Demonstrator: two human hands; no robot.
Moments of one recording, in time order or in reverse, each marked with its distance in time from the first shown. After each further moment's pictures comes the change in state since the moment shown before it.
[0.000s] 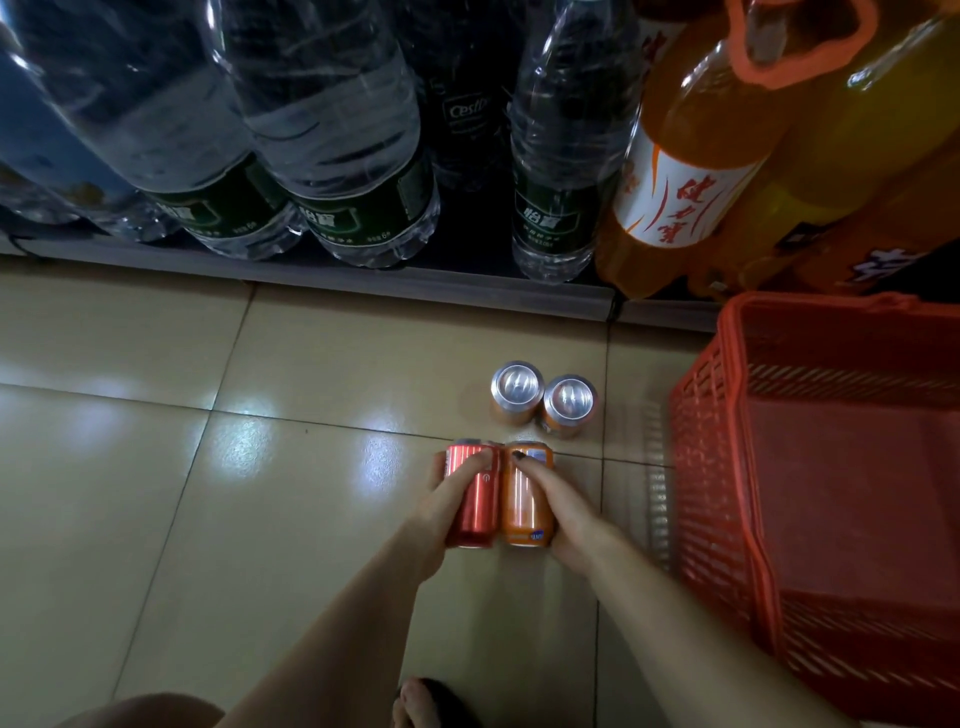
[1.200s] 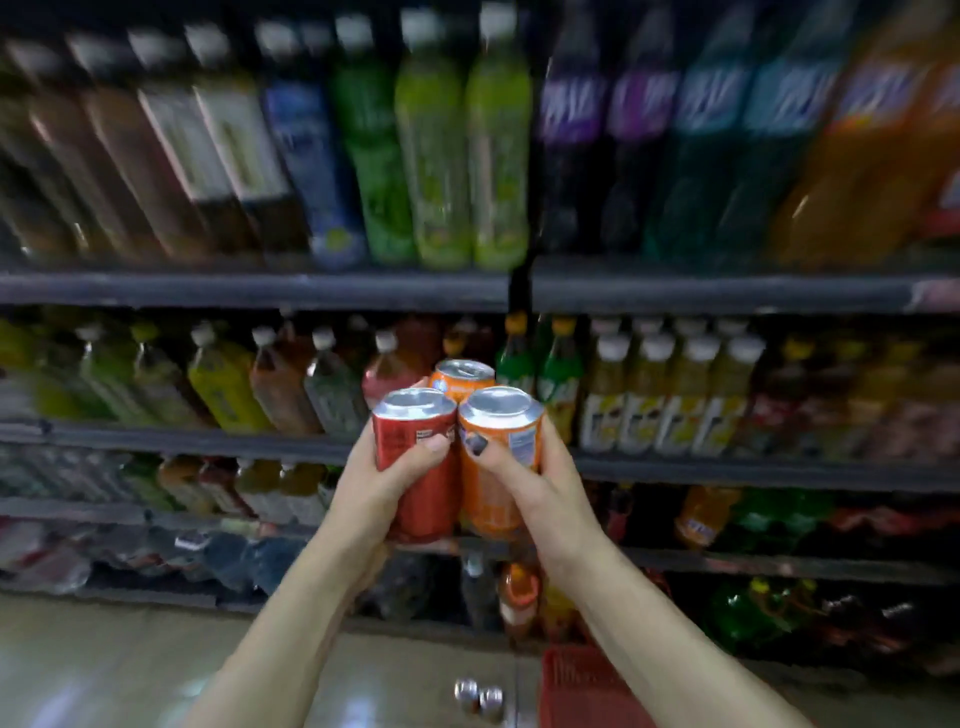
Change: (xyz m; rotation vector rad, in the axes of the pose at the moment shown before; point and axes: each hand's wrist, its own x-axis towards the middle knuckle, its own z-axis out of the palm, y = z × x) left_hand -0.803 0.504 0.137 -0.053 -0.220 1.044; right_hand -0.844 -0.459 0.226 -0.209 -0.240 -1.096
